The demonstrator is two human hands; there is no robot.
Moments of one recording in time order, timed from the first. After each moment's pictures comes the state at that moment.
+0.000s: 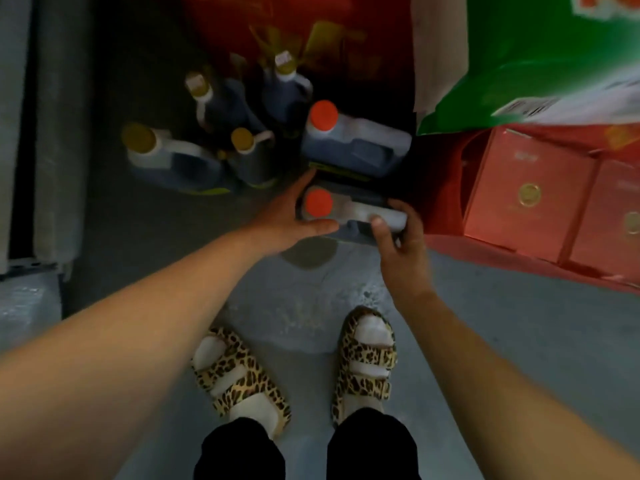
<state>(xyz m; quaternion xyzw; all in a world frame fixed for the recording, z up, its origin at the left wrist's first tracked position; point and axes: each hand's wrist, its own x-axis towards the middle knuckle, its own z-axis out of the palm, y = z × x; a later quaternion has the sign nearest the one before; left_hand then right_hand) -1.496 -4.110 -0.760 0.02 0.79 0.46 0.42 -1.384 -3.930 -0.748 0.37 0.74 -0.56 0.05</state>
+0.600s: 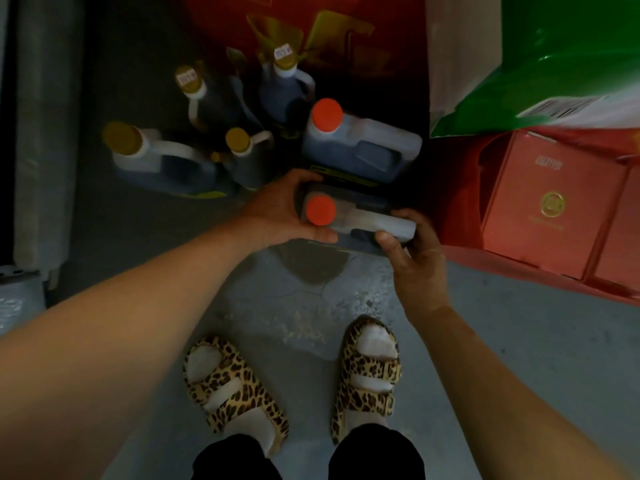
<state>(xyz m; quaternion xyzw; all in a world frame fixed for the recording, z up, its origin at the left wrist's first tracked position) -1.518 -4.112 -0.770 0.07 0.82 0.41 0.39 -1.385 -3.916 -0.759 0.31 0.70 -0.64 0.03</state>
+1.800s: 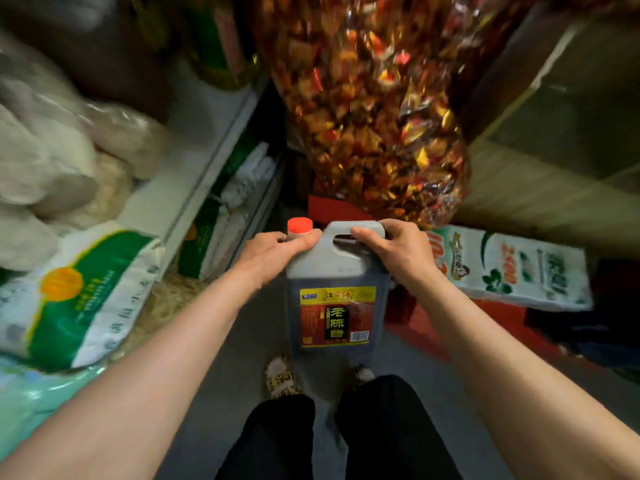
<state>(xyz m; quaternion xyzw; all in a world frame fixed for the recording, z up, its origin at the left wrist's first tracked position) -1.519 -4.281 -0.209 -0.17 0.82 0.47 0.29 -1.526 -4.049 -0.194 0.12 0.91 -0.37 0.14</state>
